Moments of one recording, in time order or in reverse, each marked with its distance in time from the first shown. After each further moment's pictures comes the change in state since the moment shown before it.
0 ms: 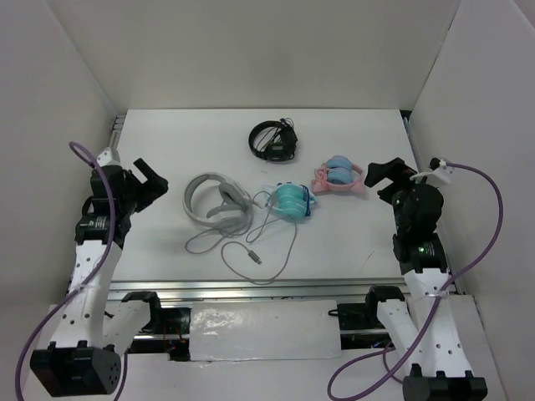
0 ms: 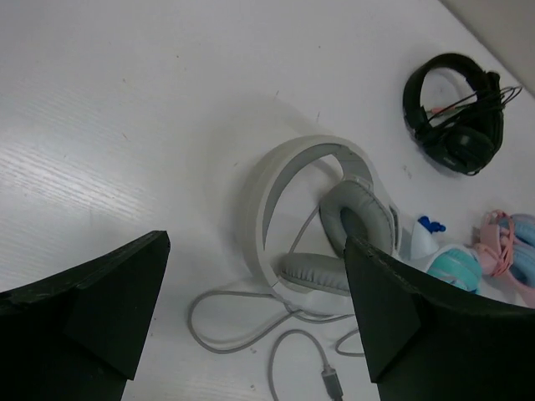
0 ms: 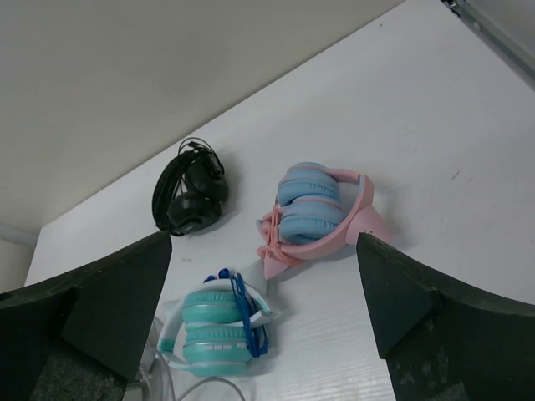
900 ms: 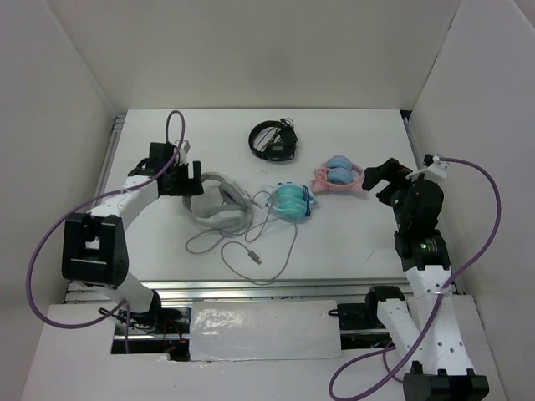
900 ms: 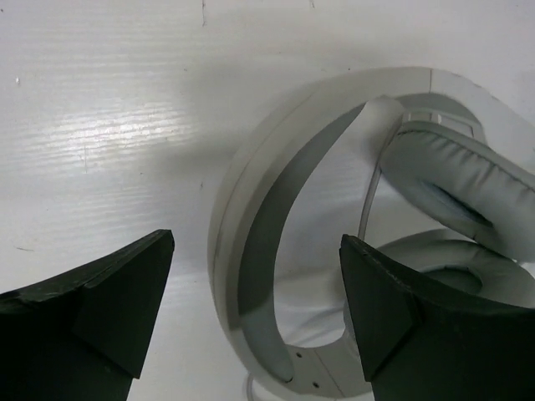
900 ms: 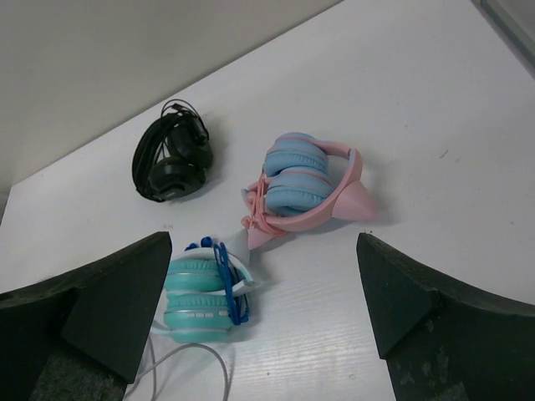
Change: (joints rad) left arm -0.137 0.699 0.126 0.195 0.184 0.465; right arm -0.002 0.029 0.055 -0.117 -0.056 -0.072
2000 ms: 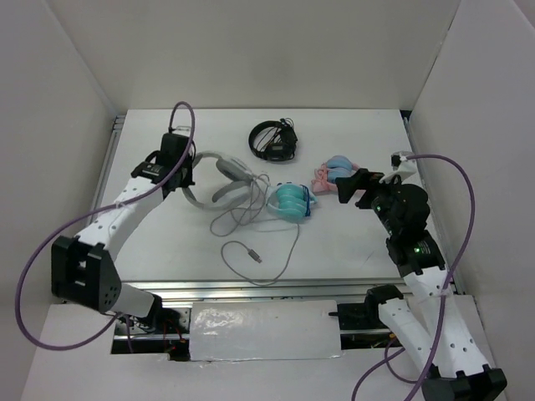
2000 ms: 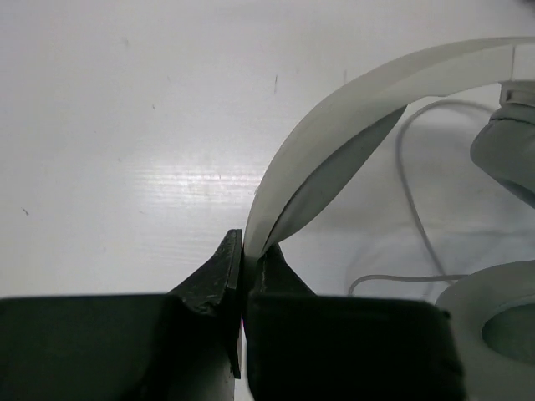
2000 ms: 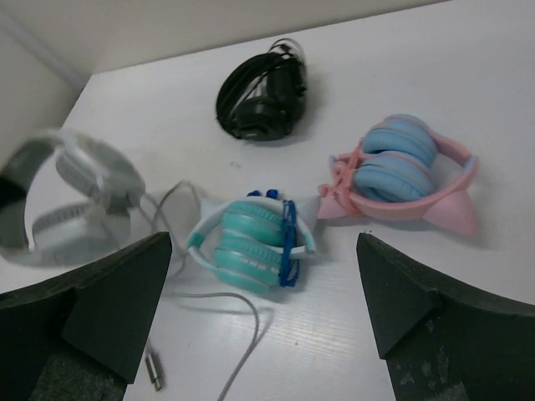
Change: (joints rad) left arm -0.193 -0.102 0.134 -0.172 -0.441 -0.031; right arm 0.182 -0.024 -0.047 0.074 -0.142 -0.116
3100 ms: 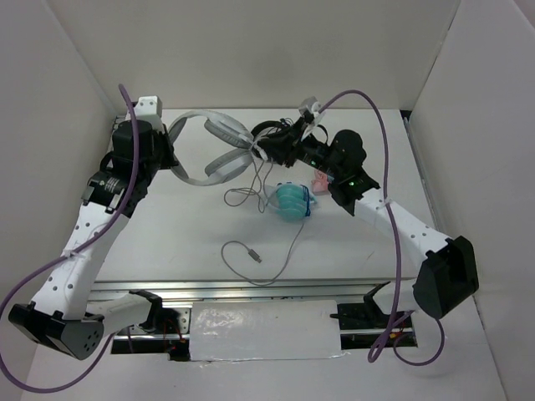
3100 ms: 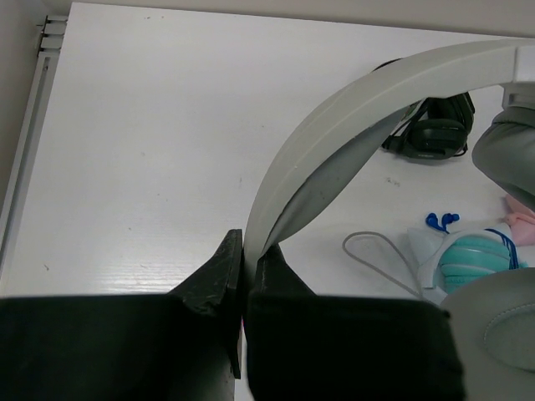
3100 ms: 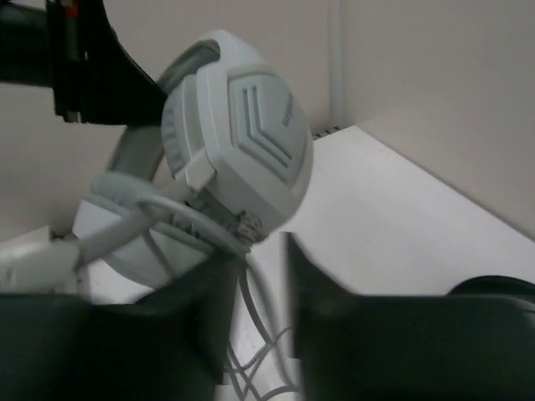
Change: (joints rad) left arm -0.026 -0.309 0.210 -0.064 0.027 -0.053; right arm 0.359 0.687 0.316 0.728 -0.447 -0.145
